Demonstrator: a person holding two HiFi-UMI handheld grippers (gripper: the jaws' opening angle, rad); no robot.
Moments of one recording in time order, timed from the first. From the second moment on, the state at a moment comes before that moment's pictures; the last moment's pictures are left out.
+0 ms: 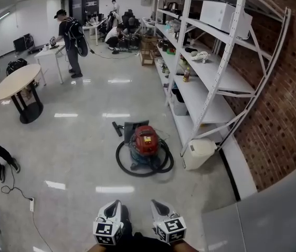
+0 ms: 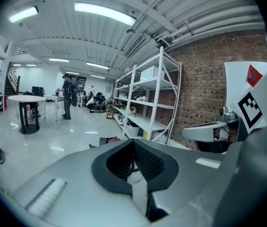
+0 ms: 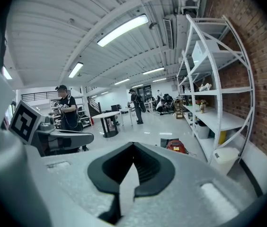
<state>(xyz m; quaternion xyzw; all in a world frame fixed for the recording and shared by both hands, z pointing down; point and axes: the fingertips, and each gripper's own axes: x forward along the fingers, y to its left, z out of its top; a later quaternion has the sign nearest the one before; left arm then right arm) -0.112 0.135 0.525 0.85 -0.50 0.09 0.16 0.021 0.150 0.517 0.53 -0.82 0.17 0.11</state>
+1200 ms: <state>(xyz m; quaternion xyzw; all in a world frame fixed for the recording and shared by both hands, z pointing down) -0.135 -0.067 0.543 0.85 -0.48 0.08 0.19 -0.005 -0.056 0.525 0.54 -0.80 0.17 0.17</state>
